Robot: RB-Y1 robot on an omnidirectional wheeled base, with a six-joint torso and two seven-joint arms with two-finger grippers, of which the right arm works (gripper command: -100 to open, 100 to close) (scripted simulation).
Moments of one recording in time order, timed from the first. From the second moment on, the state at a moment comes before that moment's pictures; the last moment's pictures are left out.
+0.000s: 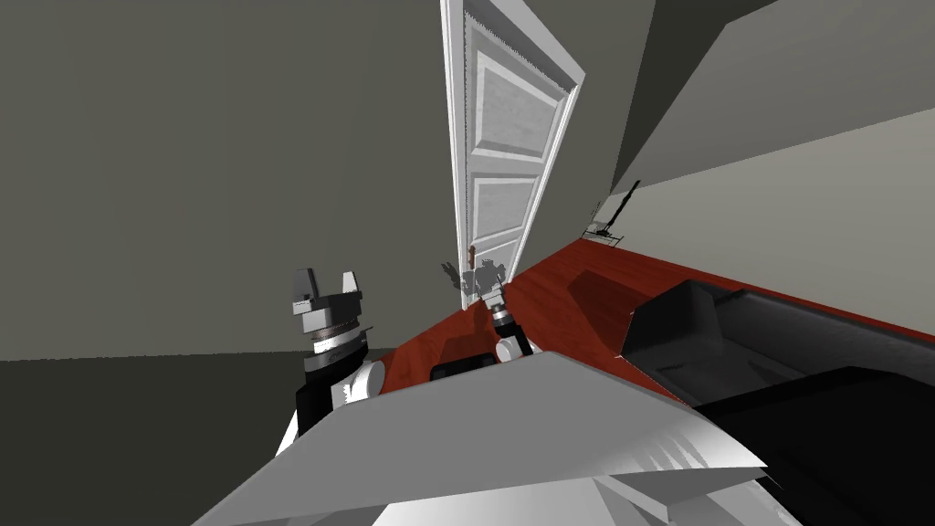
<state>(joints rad) 0.21 -0.28 0.47 -1.56 -0.51 -0.76 -0.67</state>
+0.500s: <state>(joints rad) 0.15 -0.32 0.53 -1.44 -0.59 -0.79 -0.79</state>
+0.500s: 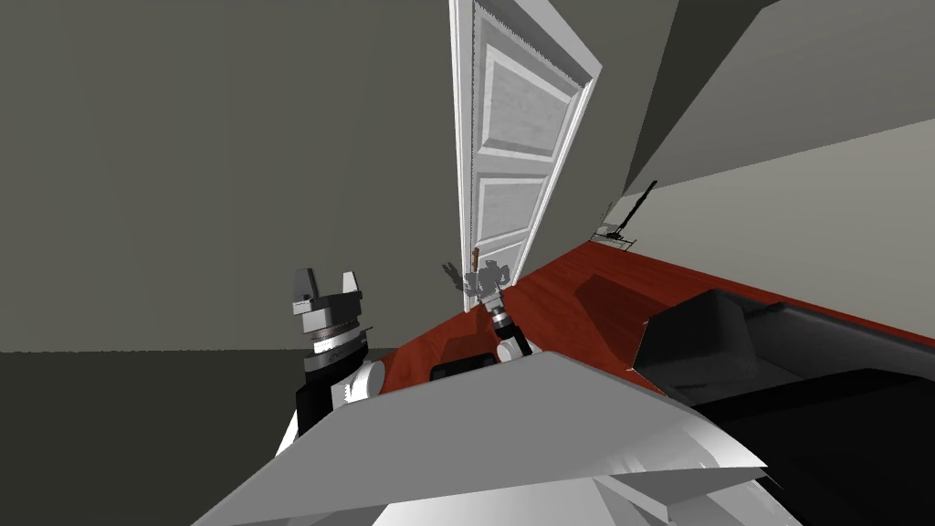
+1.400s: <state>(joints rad) 0.07 -0.40 0.67 -1.22 -0.72 -0.87 -1.03</state>
